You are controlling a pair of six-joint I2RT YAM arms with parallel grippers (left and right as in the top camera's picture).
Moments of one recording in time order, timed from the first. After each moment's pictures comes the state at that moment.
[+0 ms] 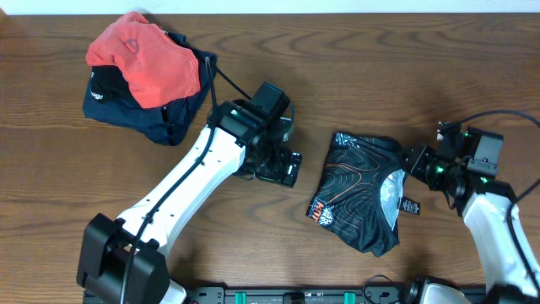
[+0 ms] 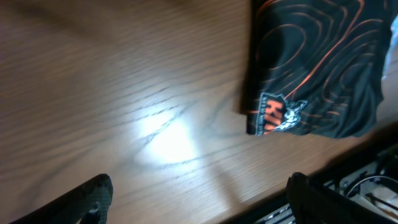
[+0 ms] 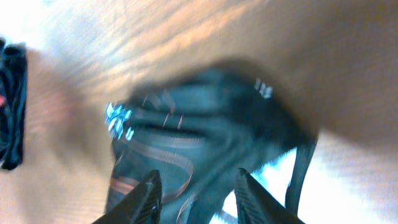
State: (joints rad) left arm -0.58 1.66 1.34 -1.10 0.30 -0.26; right arm -0.25 1.26 0.65 -0.43 -0.50 0.33
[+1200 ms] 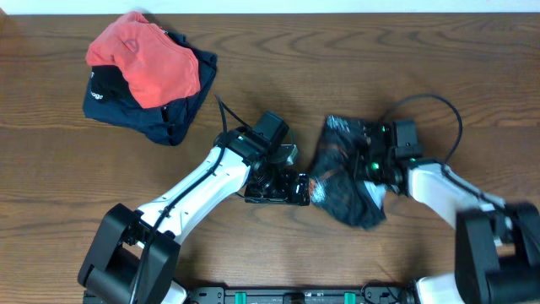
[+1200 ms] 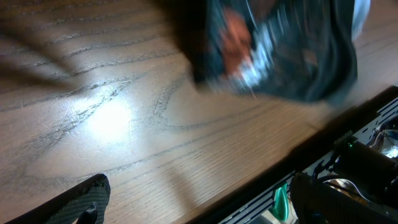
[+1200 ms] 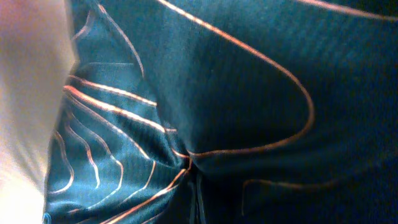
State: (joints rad) left arm -0.61 1.66 1.08 -0.87 0.53 -0.41; right arm 0.15 1.65 0.69 -0.15 -0.40 0.40
